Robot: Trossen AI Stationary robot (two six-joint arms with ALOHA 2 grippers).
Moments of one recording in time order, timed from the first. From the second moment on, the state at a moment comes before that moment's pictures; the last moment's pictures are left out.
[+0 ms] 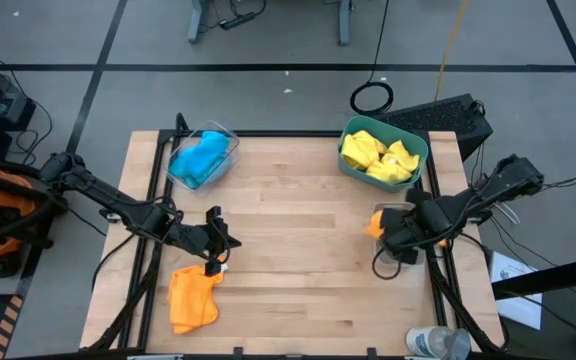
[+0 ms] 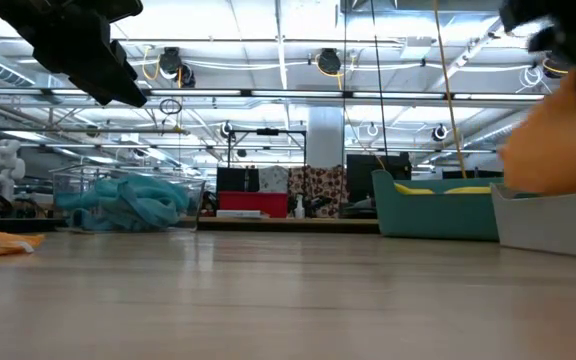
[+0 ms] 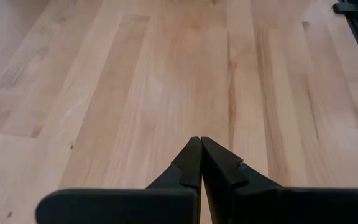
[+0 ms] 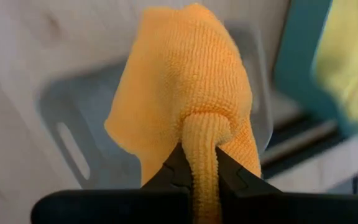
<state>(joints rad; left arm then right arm) -0.43 1.06 0.62 -0.28 -0.33 -0.40 0.45 1.26 1.13 -1.57 0.22 0.78</state>
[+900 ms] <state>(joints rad) -0.43 1.06 0.62 -0.21 -0.31 -0.37 0.40 1.33 0.95 -1.31 0.19 0.56</state>
